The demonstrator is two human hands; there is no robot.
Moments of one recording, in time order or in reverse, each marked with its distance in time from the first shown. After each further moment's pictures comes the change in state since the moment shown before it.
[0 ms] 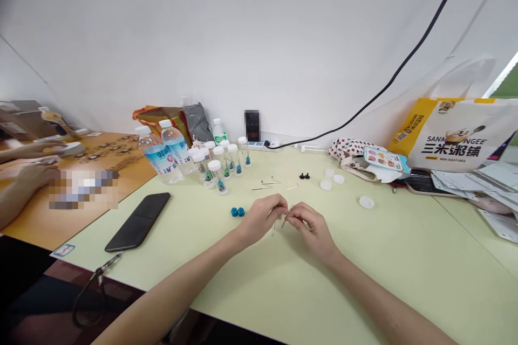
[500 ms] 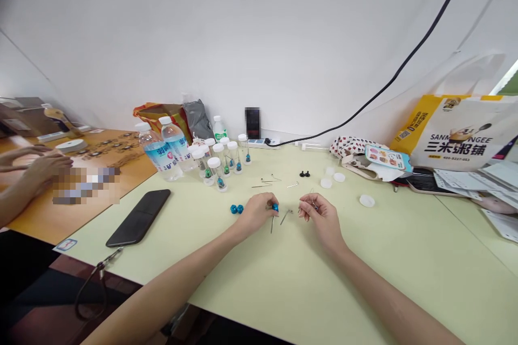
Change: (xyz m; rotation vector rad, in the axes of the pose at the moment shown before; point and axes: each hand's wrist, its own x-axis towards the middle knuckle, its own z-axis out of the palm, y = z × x) left_hand 0.004 -0.047 0.010 0.141 -0.002 -0.308; right_hand 0.007 0.017 -0.010 0.258 0.257 0.221
